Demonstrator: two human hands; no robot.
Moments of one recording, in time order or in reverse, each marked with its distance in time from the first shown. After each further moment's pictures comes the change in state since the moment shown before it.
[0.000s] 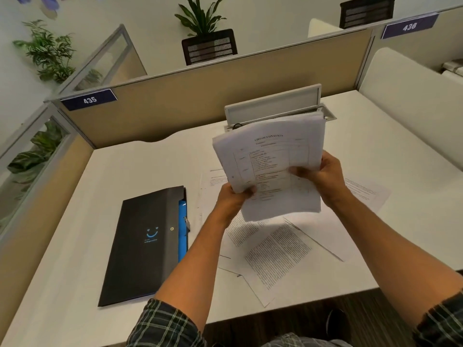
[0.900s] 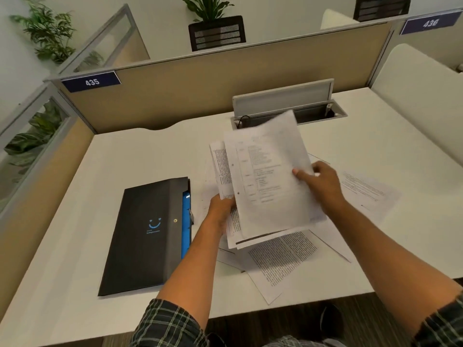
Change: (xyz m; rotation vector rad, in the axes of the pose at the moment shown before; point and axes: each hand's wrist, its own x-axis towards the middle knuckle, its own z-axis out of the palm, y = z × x) left_hand 0.000 -0.055 -0.040 -0.237 0.196 -0.342; right_hand -0.001 0.040 0.019 -0.439 0.181 0.265
